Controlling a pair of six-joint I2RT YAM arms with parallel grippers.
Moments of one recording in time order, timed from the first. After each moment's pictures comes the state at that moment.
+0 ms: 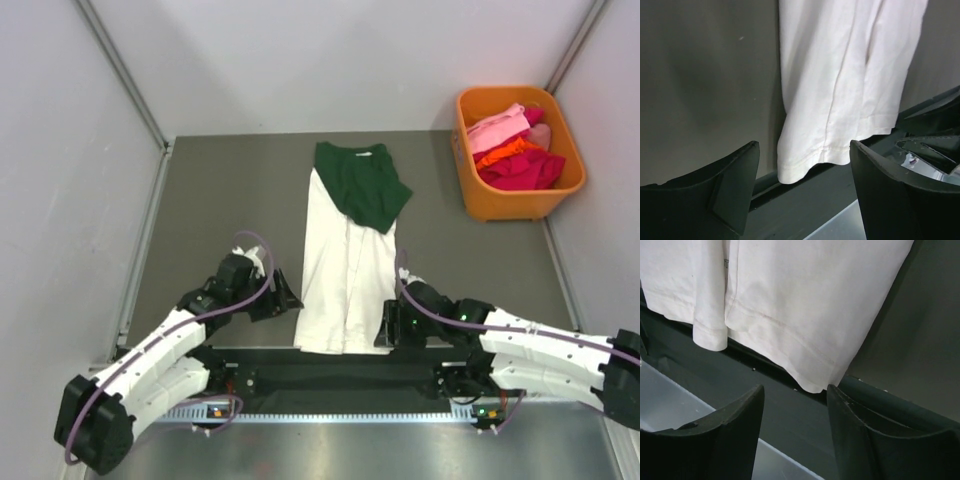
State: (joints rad) left arm -0.49 0.83 0.44 -0.40 0.31 -0.78; right arm 0.98 0.89 0.41 -0.46 -0.08 0.95
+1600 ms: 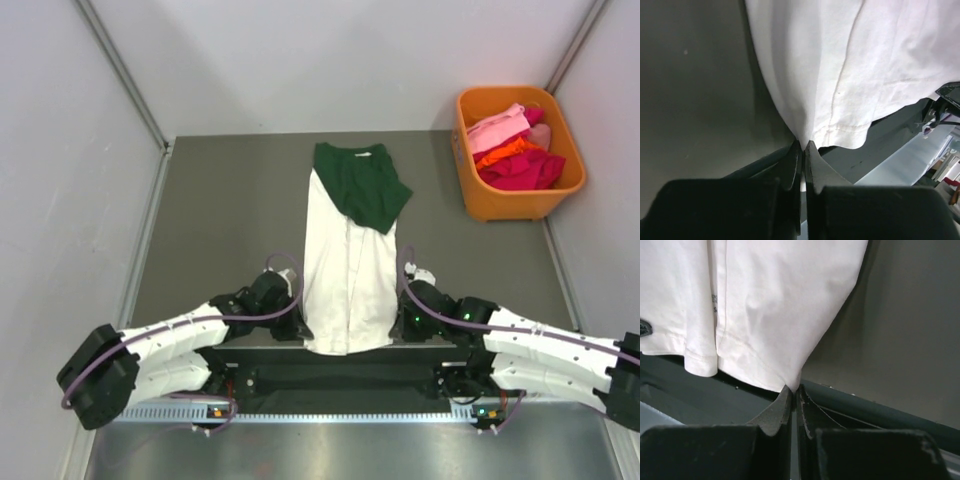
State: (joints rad) left arm -0.81 1.04 0.34 -0.23 0.28 -0.99; right arm 1.02 0.87 0.43 -0.55 0.09 0.97
